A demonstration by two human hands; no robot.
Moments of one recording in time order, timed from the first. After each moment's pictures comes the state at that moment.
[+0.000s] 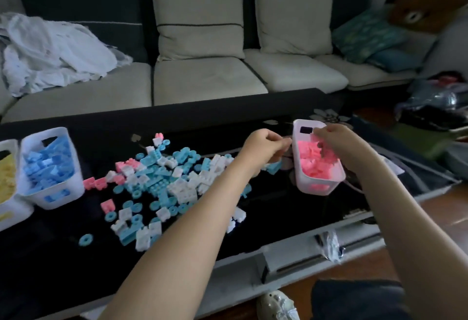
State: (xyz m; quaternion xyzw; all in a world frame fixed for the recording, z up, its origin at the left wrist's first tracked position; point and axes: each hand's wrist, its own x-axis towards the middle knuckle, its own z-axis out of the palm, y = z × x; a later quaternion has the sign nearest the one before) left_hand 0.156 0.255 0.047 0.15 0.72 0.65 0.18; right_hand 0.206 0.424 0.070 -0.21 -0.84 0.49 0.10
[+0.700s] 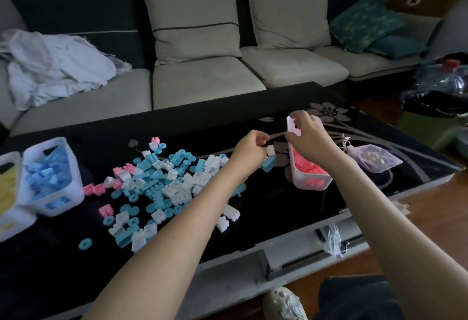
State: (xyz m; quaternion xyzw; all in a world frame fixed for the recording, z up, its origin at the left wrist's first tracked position) left_hand 0.165 0.247 0.043 0.15 0.82 0.54 0.13; right_hand 0.201 0.396 0.058 -0.08 -0.93 0.30 0.18
